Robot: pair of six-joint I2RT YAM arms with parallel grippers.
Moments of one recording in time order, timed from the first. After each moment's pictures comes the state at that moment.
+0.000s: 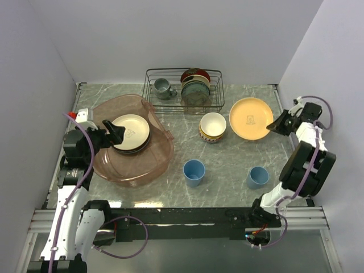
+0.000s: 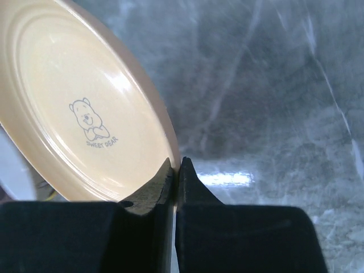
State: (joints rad) left arm 0.02 0.66 0.67 -0.22 0.24 -0.36; right arm -0.52 1.64 1.14 -0.43 -0.58 0.12
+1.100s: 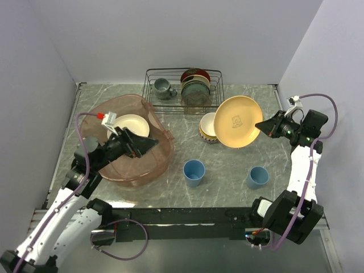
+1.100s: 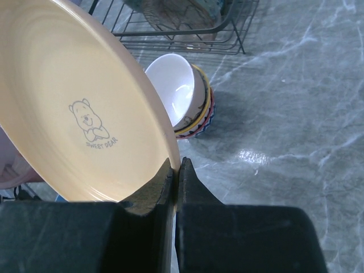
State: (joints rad) left arm -0.40 0.62 0.67 -0.05 0.47 -0.83; right arm -0.50 1.12 0.94 -0.43 -1.01 0.03
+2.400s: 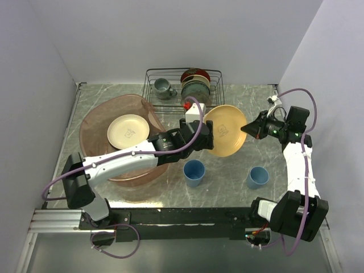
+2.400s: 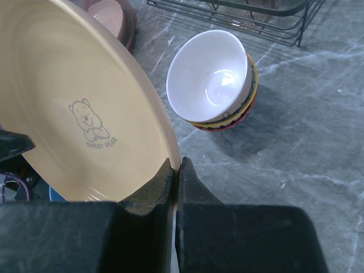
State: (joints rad) left arm -1.13 1.59 1.44 -0.39 -0.52 -0.72; right arm -0.31 1.15 0.94 -0.47 -1.02 -0.10
